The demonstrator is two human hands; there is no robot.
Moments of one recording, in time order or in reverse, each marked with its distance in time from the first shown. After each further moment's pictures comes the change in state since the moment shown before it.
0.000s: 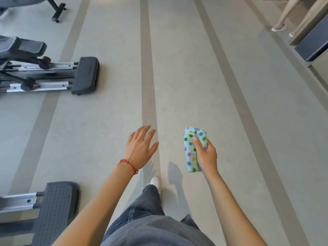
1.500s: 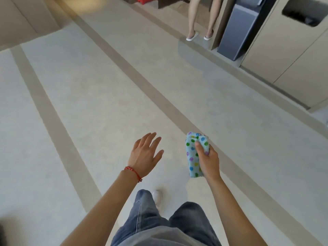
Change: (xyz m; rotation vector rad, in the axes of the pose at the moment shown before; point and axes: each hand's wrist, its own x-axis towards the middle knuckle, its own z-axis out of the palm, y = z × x) left_hand 0.957 0.085 0.158 -0.089 -0.193 0.647; right_hand 0.789 -0.305 -0.085 0.204 0.532 0.151
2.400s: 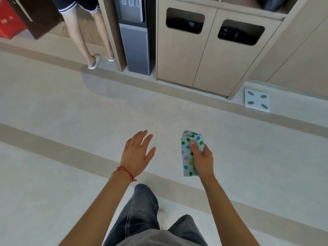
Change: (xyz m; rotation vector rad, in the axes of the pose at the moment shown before) left_hand 0.531 0.157 0.114 -0.131 -0.105 0.481; right_hand 0.389 -0.114 -0.207 0.225 0.537 0.122
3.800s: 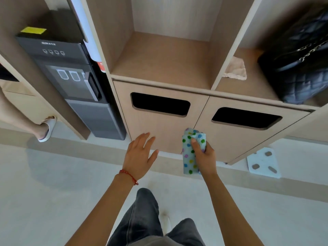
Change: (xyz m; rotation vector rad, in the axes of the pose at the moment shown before) left_hand 0.813 -0.130 0.104 -0.046 -0.020 0.127; right_hand 0.736 -0.331 0.110 0.055 0.108 -0.048
